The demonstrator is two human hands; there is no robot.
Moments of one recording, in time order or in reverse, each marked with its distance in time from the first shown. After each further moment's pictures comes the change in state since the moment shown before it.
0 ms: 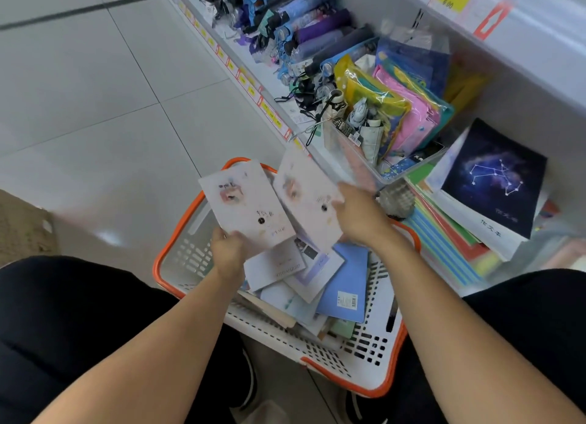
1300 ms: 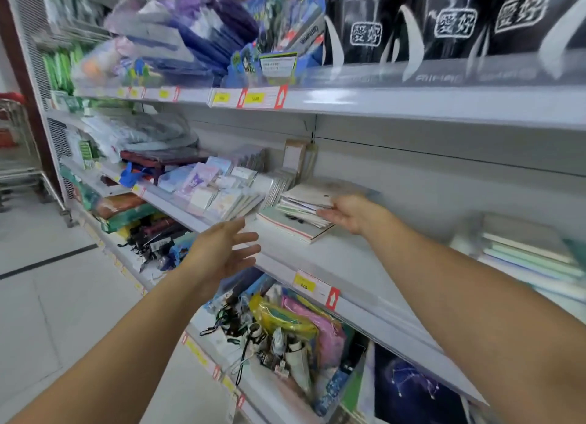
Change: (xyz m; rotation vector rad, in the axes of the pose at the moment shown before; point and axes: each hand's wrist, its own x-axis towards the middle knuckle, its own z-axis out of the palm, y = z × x) left_hand -0.099 0.410 0.197 0.043 -0.742 0.420; right_hand 0.127 -0.091 -0.392 1.290 0.515 0.077
